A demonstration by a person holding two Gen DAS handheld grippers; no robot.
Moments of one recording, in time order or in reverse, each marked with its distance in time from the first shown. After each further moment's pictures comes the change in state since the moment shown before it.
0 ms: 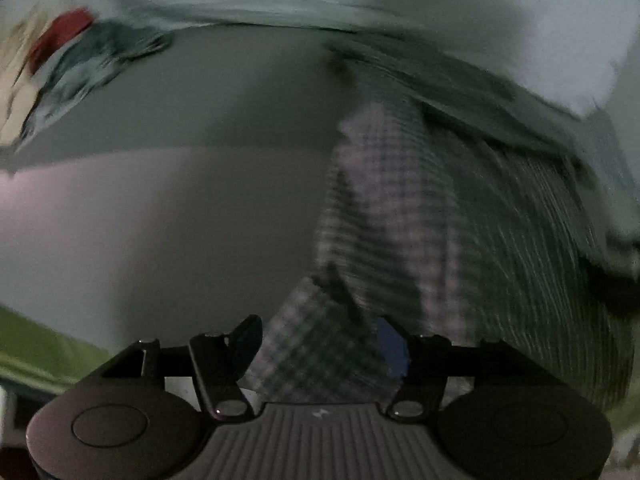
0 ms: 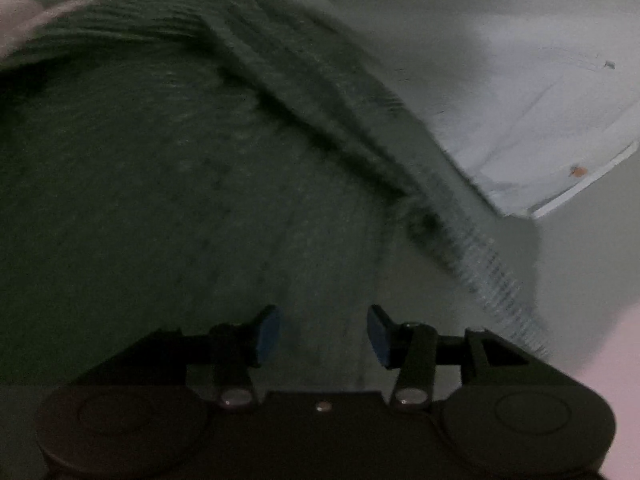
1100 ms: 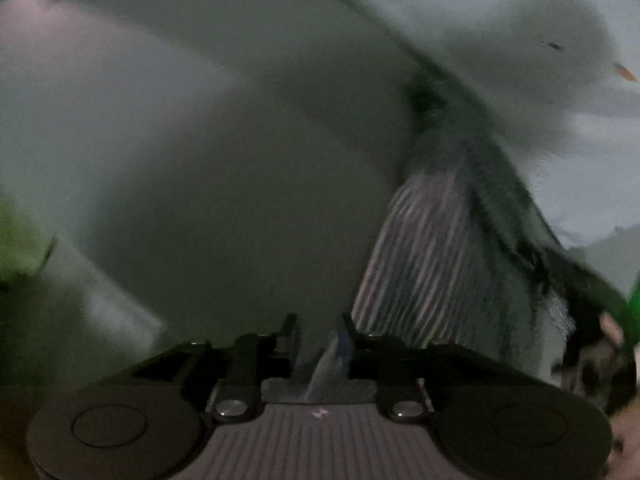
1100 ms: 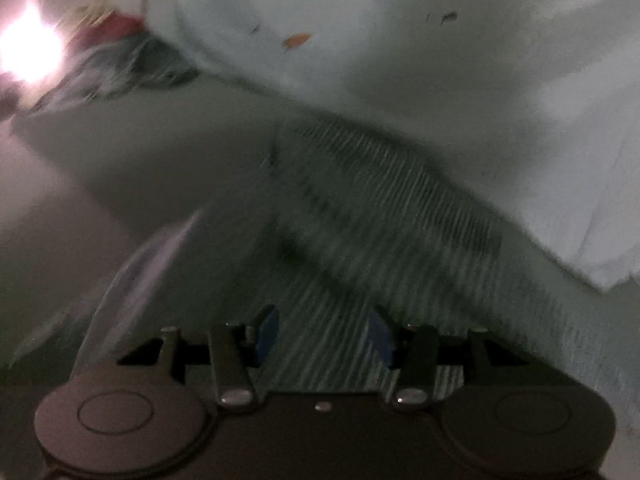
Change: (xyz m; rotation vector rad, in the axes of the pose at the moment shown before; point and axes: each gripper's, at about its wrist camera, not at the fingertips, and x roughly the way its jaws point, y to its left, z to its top) left arm 0.021 0.091 0.045 -0.400 0.066 -0.267; right arm -0.011 0.010 0.153 0.154 -0.263 0.280
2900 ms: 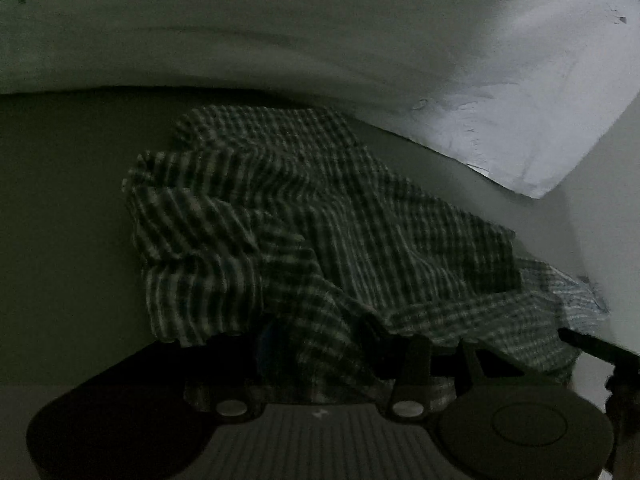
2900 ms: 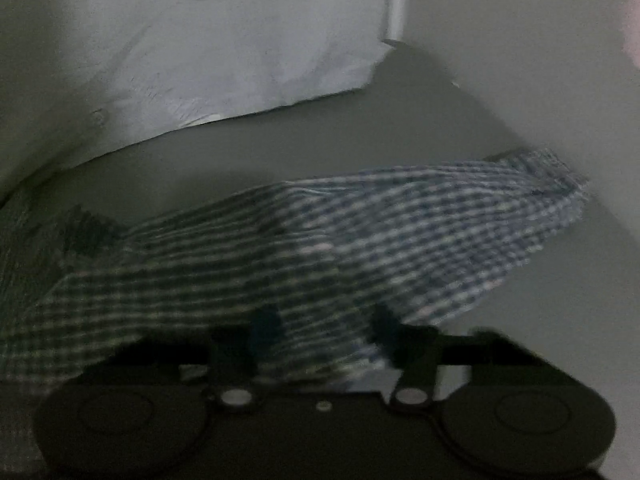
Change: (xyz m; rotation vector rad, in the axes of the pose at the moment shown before) left arm 0.298 -0.252 0.213 0.571 0.089 -0.139; right arm 0.100 -0.222 -0.097 0.819 0.208 -0.485
